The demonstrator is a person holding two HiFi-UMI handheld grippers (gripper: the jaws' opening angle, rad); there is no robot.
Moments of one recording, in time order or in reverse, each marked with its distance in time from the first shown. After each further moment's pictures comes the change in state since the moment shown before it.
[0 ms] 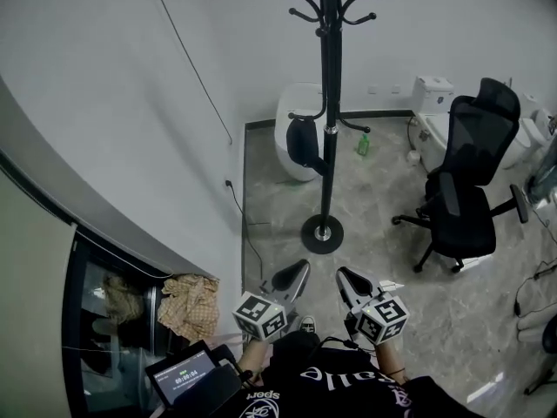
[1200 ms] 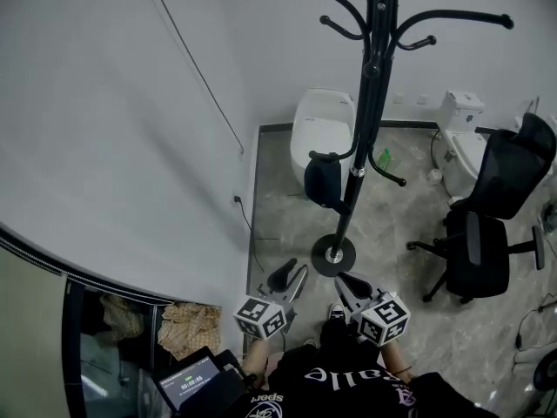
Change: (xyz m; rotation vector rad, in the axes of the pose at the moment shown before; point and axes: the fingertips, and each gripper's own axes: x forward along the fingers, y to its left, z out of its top) left arm 0.105 0.183 0.018 -0.058 -0.016 0.153; right arm 0.174 -0.083 0.040 -0.028 0.123 0.146
